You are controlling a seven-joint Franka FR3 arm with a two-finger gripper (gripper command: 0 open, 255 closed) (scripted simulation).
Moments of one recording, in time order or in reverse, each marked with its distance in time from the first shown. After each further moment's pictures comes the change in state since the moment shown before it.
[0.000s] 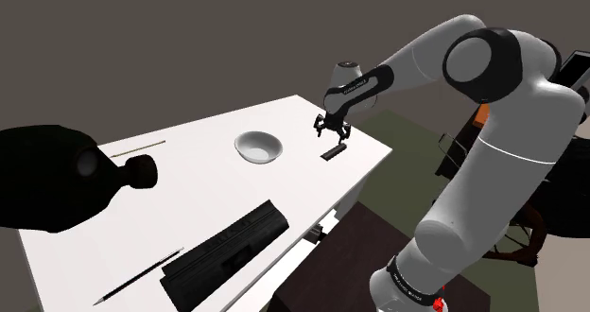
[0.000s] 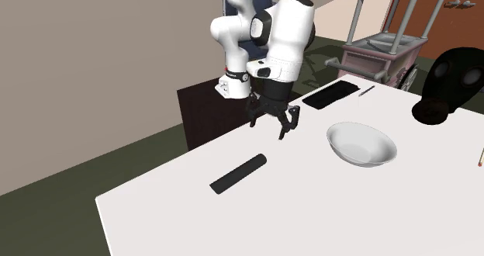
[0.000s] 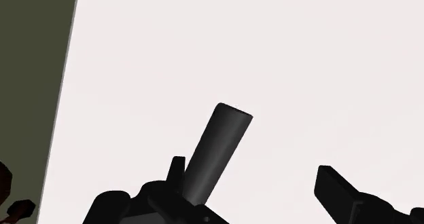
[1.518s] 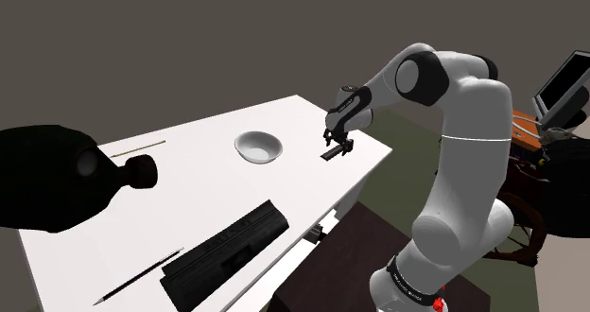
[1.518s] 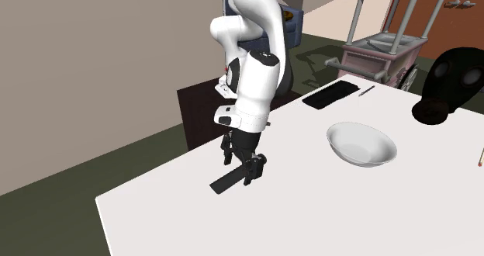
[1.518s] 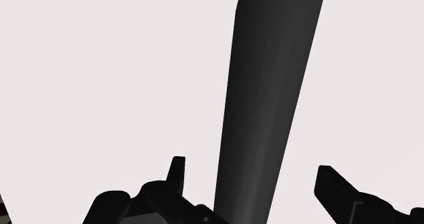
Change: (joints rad) arm -0.091 0.341 -0.073 0.180 0.063 0.177 0.165
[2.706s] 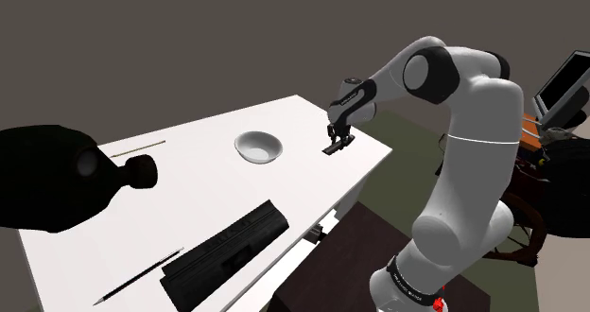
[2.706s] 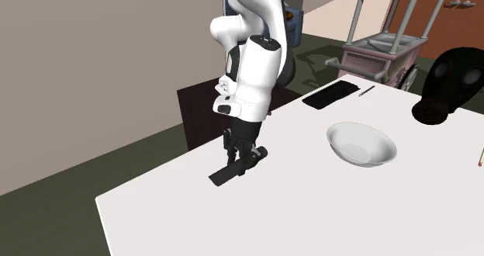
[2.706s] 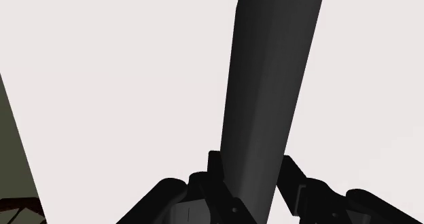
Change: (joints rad) arm 0.005 -0.064 -0.004 -0.001 -0.004 -0.061 -0.010
